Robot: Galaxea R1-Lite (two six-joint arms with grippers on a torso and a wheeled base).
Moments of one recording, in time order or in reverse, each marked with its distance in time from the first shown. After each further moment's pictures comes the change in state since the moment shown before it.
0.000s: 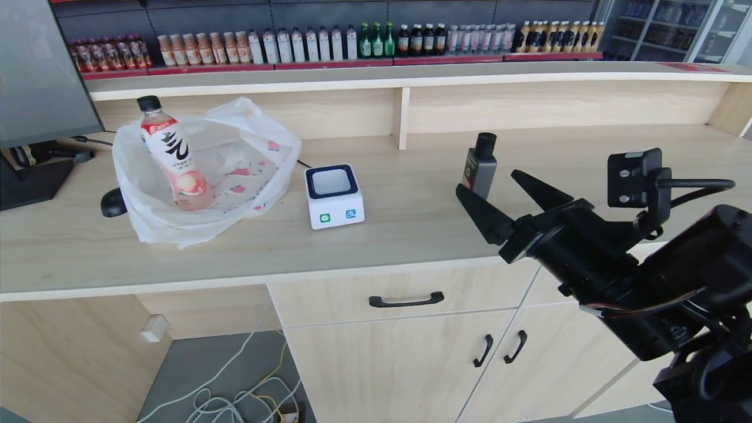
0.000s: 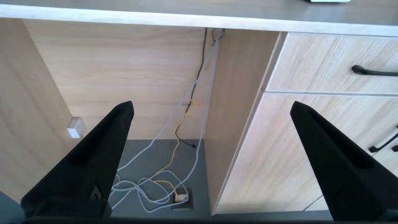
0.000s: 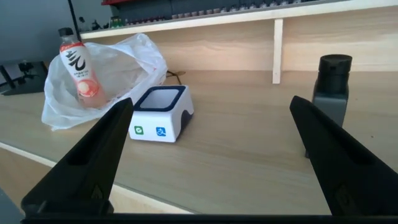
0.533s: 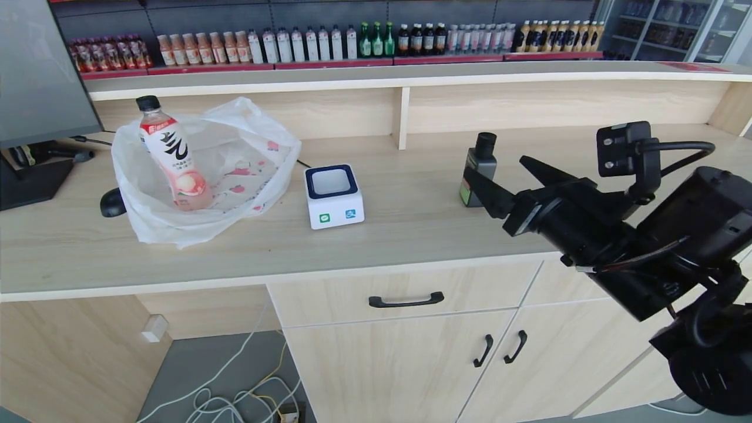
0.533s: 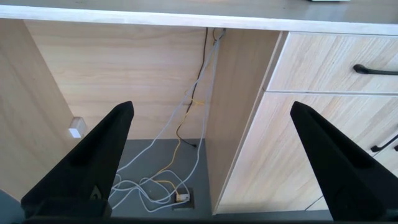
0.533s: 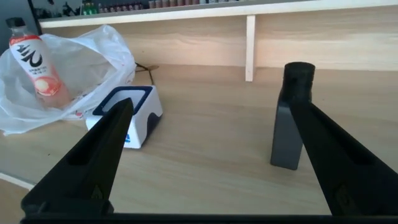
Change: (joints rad) left arm 0.000 0.000 0.000 0.000 0.000 0.003; right arm -0.083 -0.011 -0.146 0.213 0.009 -0.025
